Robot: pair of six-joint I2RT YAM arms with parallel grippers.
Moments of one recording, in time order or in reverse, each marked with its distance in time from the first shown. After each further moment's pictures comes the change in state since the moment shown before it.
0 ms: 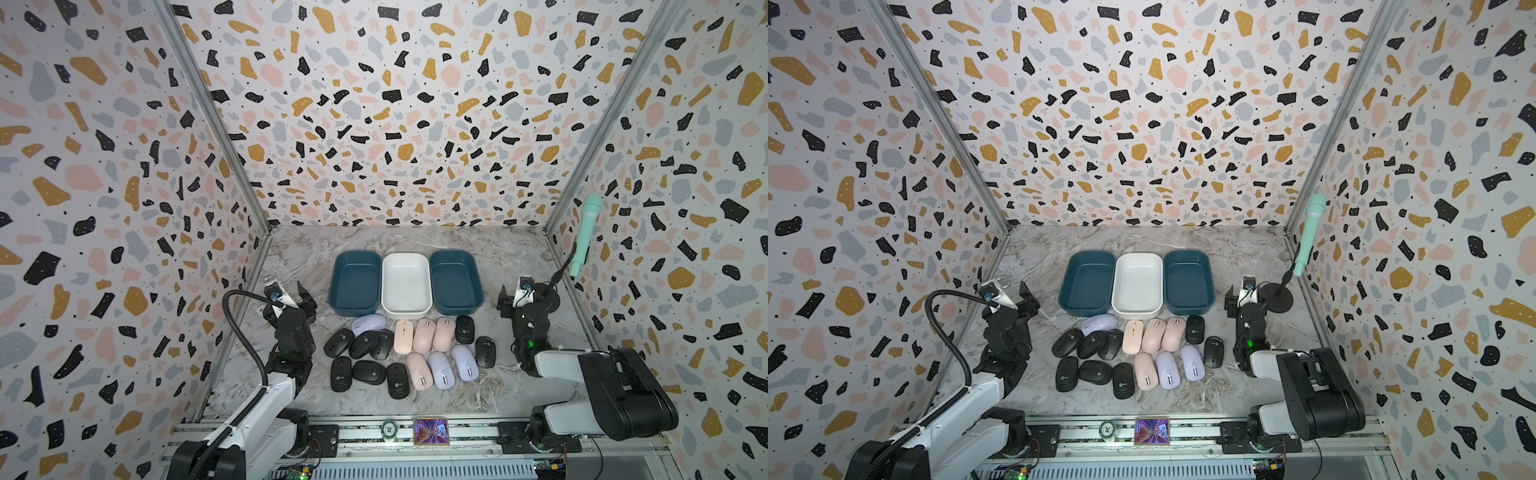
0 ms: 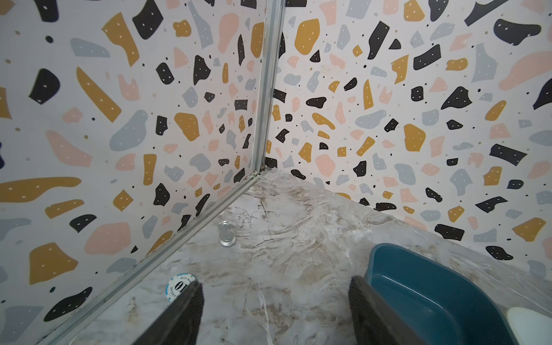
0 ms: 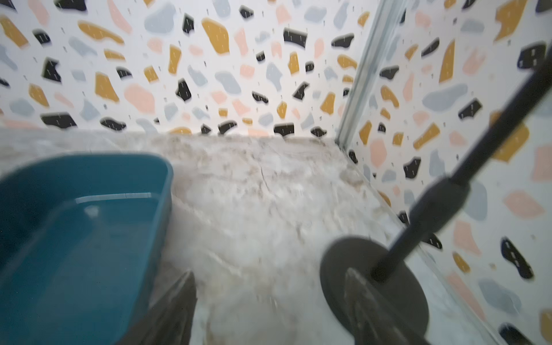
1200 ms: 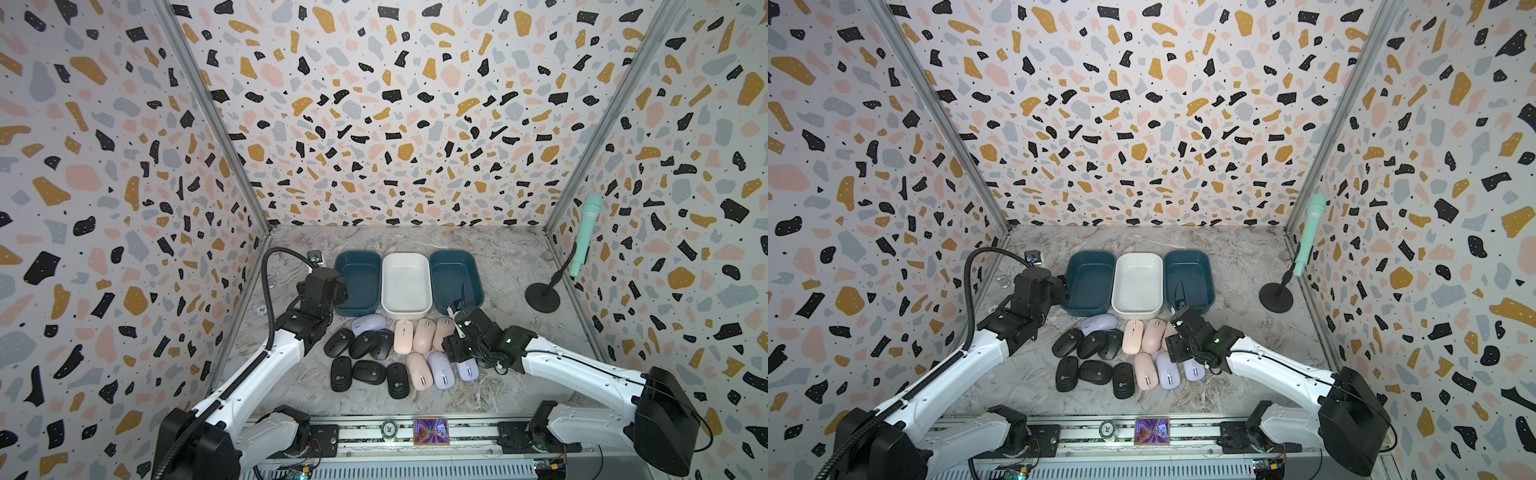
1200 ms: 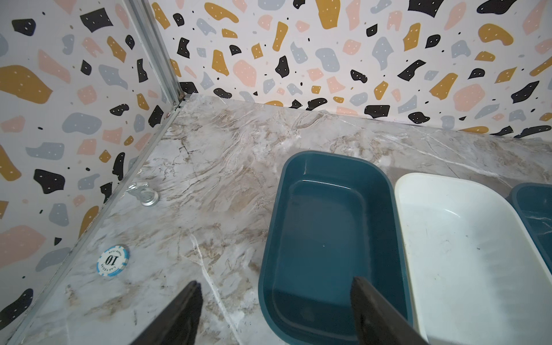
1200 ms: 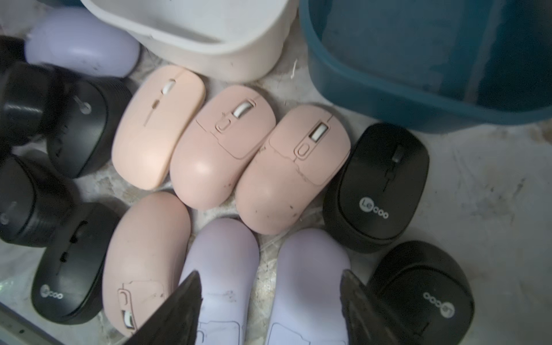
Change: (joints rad) left arm -0.211 0.189 0.500 -0.745 0.124 -0.065; right arm 0.650 -0.154 0.332 -1.380 -0.205 0.504
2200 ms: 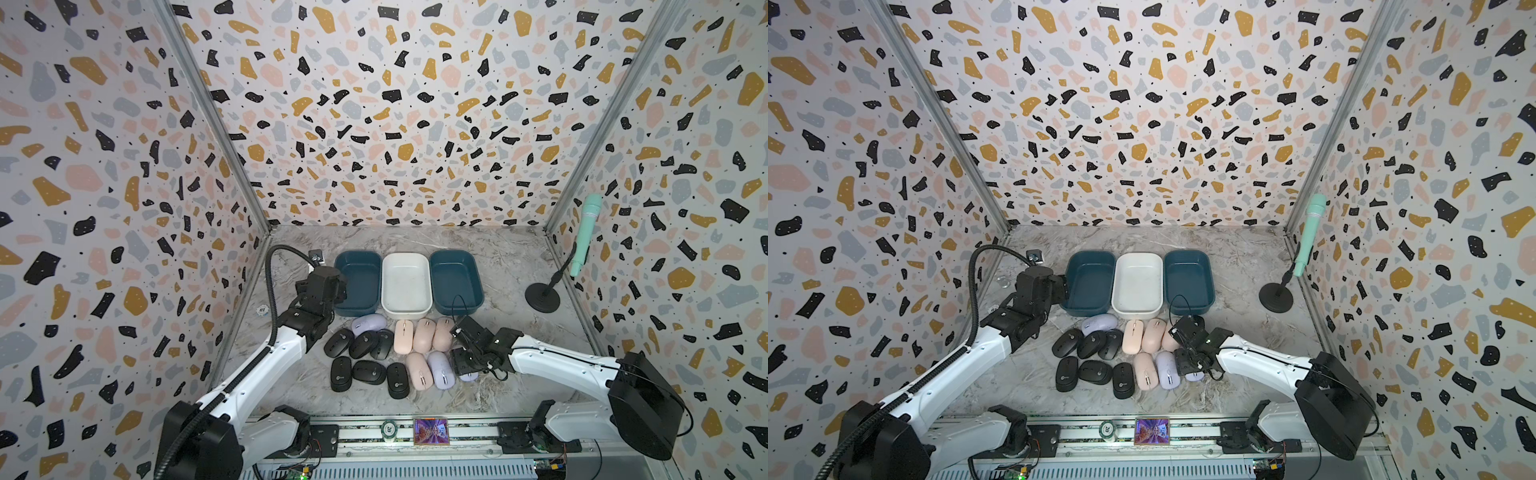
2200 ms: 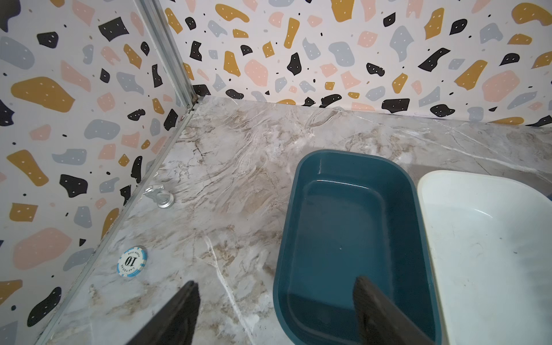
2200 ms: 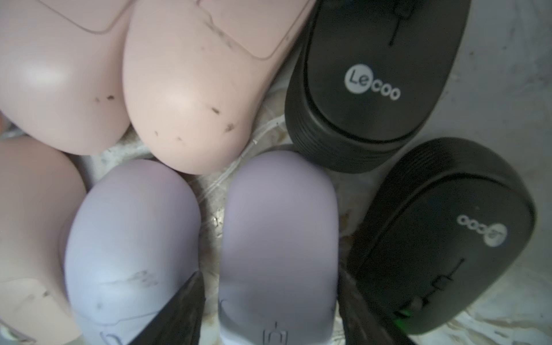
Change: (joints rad) left arm -0.001 0.028 0.004 0.003 -0.044 0.034; right arm 0.002 0.108 -0.041 -0.098 -0.014 0.145
